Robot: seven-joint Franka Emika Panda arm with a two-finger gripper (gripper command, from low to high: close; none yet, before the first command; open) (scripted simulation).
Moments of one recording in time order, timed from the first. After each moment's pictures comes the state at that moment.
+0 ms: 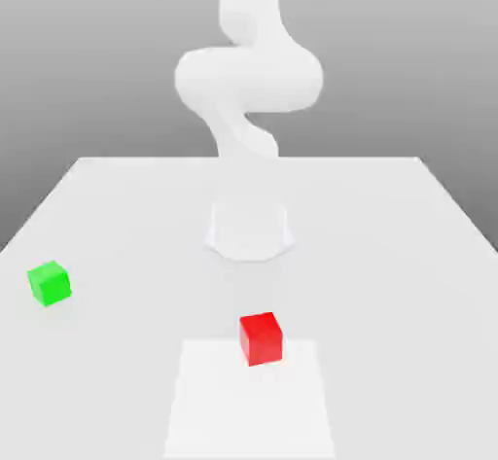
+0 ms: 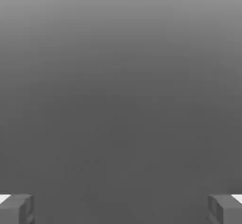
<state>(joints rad) 0.01 -0.74 0.00 -2.37 0.00 2.35 0.78</state>
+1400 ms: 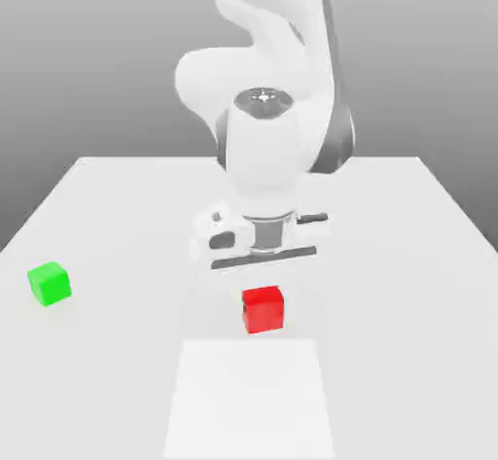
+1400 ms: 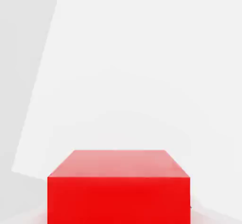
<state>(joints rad) -0.01 -0.13 -0.04 -2.94 -0.01 2.82 0.66</state>
